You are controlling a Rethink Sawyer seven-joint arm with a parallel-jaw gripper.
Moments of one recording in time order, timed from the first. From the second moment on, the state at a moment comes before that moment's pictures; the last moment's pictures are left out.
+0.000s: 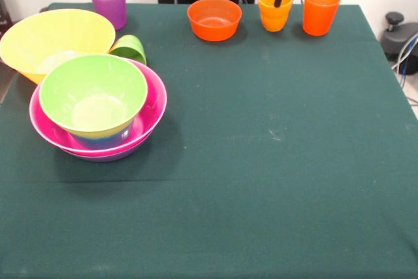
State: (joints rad) arm 0.04 -0.62 -0.04 2.41 0.36 -0.24 3.04
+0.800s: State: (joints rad) arm 0.03 -0.60 -0.04 2.41 0.36 -0.26 3.04
